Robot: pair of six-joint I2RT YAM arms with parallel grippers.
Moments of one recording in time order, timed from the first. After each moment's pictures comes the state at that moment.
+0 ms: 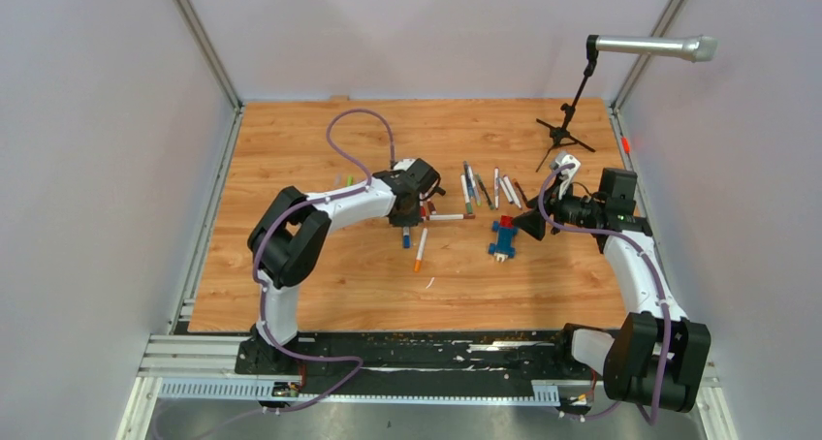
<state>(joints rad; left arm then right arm) -0.75 1.97 1.37 -0.58 -0.31 -0.75 -0.17 1.15 0.75 -0.36 -1.05 -0.46</state>
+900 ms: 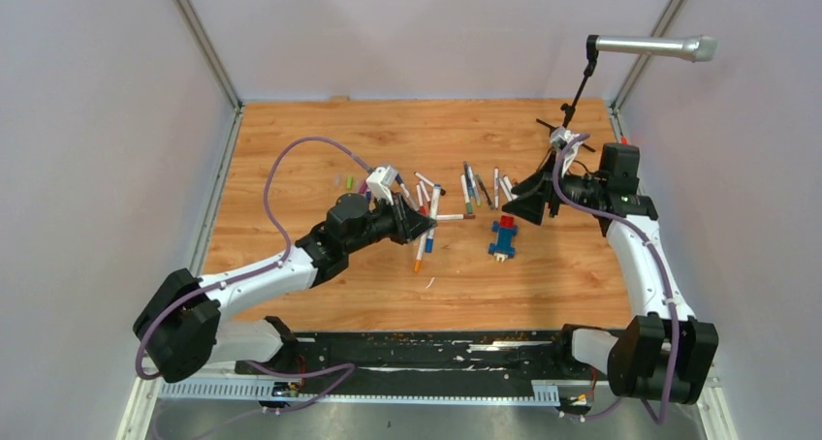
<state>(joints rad) -0.78 1.23 0.63 0.37 0.18 -0.69 -0.11 1.18 0.93 -0.42 -1.25 -0.28</state>
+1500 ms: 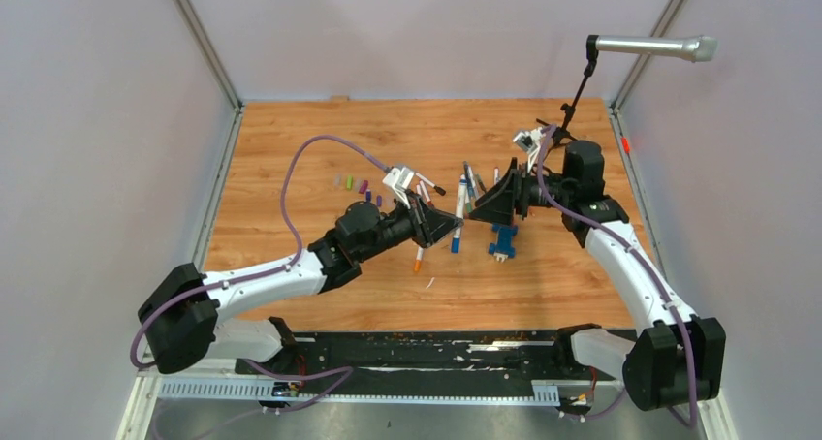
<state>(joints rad) -0.94 1.25 0.69 0.57 0.11 -0.71 0.16 1.15 0.90 -0.14 -1.20 0.29</state>
